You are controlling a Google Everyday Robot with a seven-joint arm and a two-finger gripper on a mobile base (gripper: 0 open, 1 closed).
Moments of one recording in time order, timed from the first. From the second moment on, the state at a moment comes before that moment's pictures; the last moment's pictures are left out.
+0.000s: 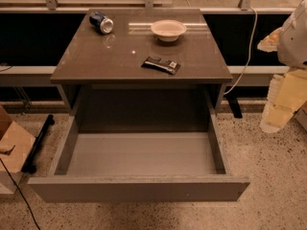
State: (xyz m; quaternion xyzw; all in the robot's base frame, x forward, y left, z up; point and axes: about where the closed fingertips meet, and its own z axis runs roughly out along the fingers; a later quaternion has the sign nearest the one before) arm 0.438 -0.216 0.977 -0.60 0.78 -0.04 0.16
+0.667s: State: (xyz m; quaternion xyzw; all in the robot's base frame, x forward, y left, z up) arm 0.437 -0.223 0.989 -0.60 0.78 -0.01 0.19
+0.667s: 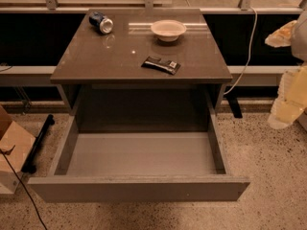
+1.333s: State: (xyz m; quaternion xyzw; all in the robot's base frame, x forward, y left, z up) arm 0.432 -0.238 1.015 -0.60 0.75 0.06 0.27
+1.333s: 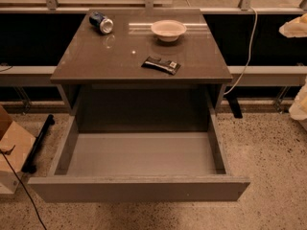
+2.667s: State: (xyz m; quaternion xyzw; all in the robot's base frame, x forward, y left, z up) arm 0.436 -0.241 1.028 -0.59 0.74 0.10 0.31
